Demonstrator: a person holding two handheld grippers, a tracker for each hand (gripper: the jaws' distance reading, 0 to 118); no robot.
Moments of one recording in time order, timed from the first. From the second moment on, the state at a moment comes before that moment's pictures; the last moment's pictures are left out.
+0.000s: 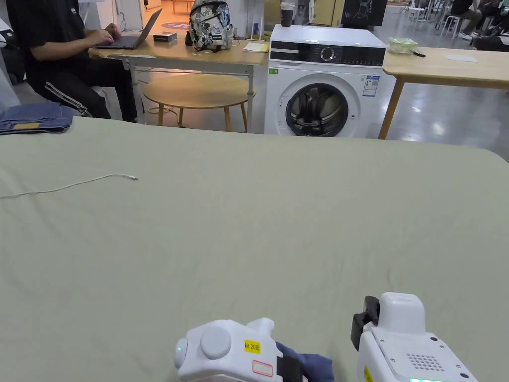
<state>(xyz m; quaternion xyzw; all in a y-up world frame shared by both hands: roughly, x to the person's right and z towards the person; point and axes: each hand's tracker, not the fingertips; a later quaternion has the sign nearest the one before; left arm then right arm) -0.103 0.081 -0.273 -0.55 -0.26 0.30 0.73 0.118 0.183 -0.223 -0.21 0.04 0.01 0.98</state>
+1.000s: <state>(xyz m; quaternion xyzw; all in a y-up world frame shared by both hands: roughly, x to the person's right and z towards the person) -0.223 0.228 -0.191 -0.04 0.11 -0.01 0.99 0.092 0.229 -0.230 -0.06 0.02 0.00 1.00</state>
